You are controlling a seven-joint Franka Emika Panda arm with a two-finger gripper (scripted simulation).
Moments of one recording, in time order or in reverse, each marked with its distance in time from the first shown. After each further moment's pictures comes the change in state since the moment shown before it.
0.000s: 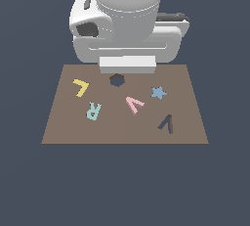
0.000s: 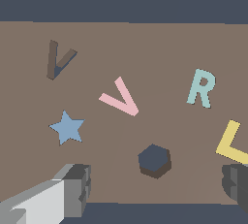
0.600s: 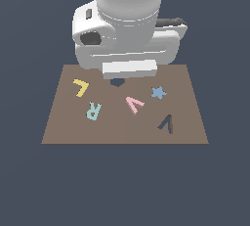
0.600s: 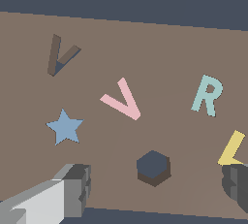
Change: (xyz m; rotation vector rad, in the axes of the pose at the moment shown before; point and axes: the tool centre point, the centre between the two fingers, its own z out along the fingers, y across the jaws) arm 0.004 0.000 0.009 -0.002 0.005 -0.068
